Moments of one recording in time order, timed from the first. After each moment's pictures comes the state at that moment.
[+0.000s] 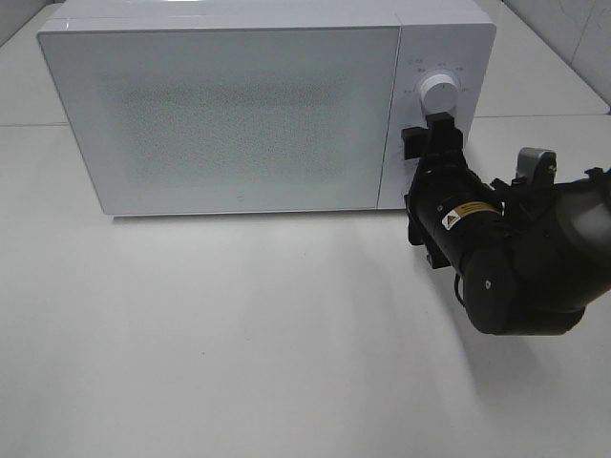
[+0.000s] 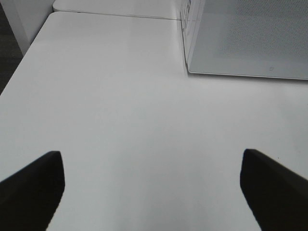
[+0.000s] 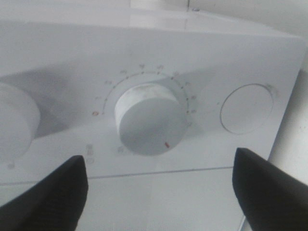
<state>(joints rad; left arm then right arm) -0.04 0.00 -0.52 0.00 1.08 -0.06 0.57 2.03 -0.64 0.47 -1.21 1.30</state>
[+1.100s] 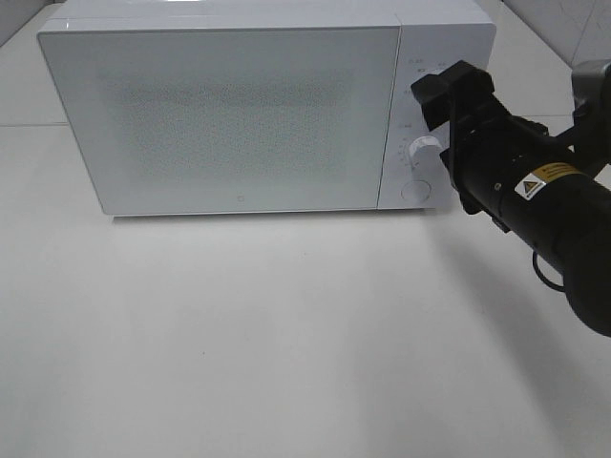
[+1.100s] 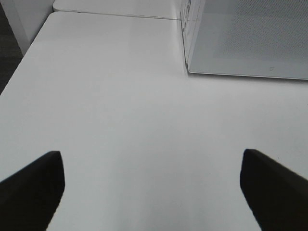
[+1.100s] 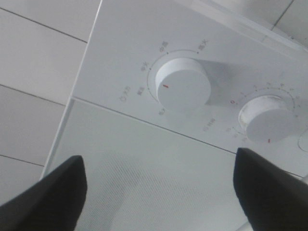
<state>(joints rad) -0.04 0.00 -0.52 0.00 1.08 -0.06 0.57 1.64 -0.46 0.36 -1.07 0.88</state>
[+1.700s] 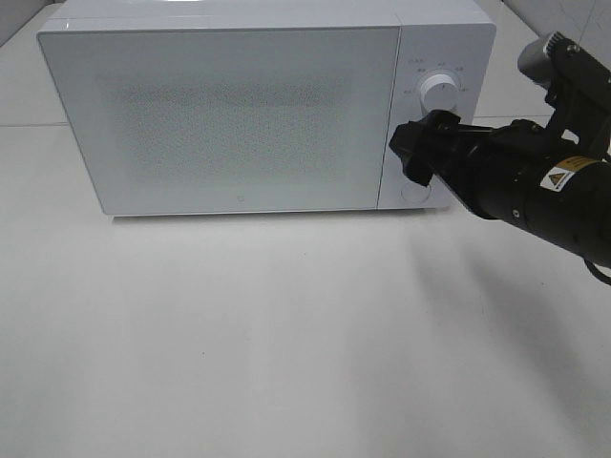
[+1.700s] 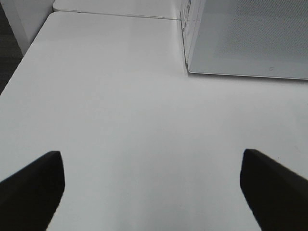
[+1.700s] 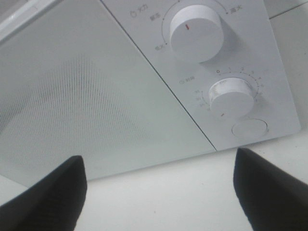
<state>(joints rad) -0.04 0.00 -0.52 0.00 1.08 -0.06 0.57 1.44 -0.47 0.41 -0.62 0.22</state>
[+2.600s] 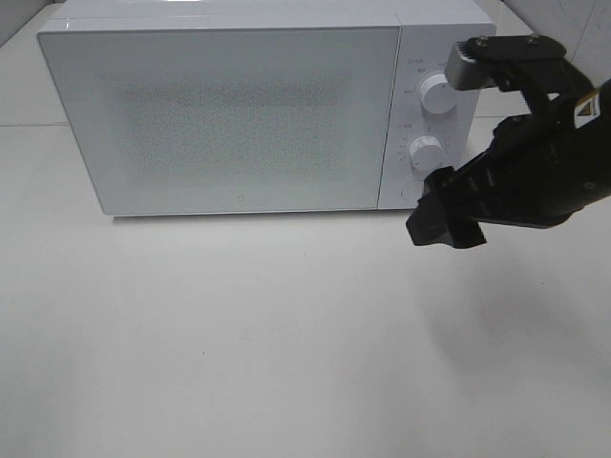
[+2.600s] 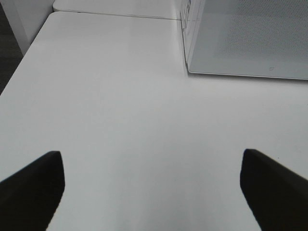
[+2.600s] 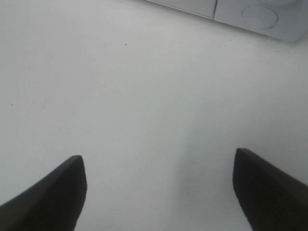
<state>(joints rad) -0.04 0.00 -0.52 0.00 1.08 -0.06 0.46 1.31 -0.79 0.06 0.51 -0.01</state>
